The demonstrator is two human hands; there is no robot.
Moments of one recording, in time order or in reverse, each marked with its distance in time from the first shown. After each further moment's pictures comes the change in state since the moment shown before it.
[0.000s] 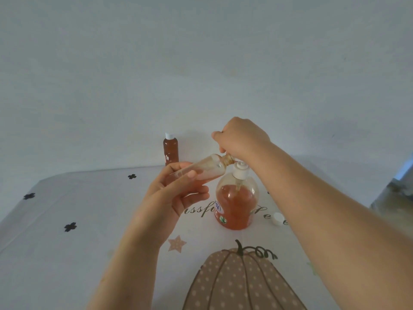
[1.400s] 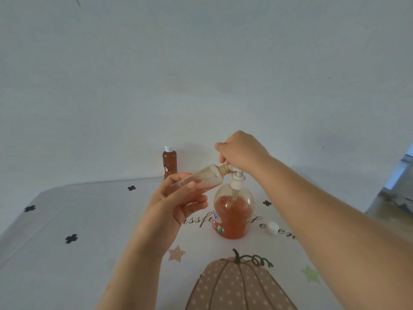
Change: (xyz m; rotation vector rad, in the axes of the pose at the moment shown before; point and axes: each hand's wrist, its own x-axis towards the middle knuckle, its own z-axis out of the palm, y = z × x) left_hand -0.005 0.004 0.008 -0.051 -0.010 0.000; right_hand -0.011 0.005 -0.009 0.164 -0.012 0.054
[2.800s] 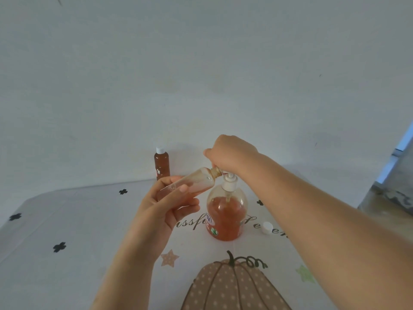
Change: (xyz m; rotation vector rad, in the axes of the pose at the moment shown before) left_hand 0.001 -0.001 -0.002 0.054 0.038 -0.010; right_hand 0.000 -0.011 -0.001 -0.226 -0.113 0.040
